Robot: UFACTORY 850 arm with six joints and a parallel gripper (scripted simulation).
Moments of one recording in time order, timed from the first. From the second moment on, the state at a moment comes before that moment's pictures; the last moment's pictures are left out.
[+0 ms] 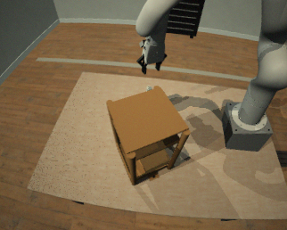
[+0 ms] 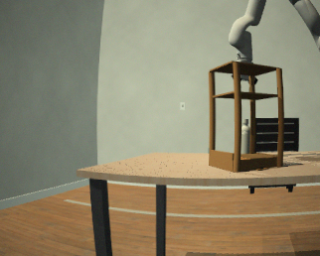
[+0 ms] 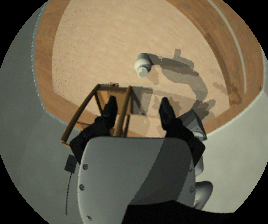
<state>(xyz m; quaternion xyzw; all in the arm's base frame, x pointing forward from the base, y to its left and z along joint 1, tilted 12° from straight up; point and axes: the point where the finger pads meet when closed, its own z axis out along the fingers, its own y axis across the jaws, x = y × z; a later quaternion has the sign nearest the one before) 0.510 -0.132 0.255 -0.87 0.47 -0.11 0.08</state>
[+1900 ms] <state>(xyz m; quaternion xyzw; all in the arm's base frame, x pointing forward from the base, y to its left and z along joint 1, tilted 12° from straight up) 0.509 -0.133 0.254 -0.90 0.37 -0.16 0.15</state>
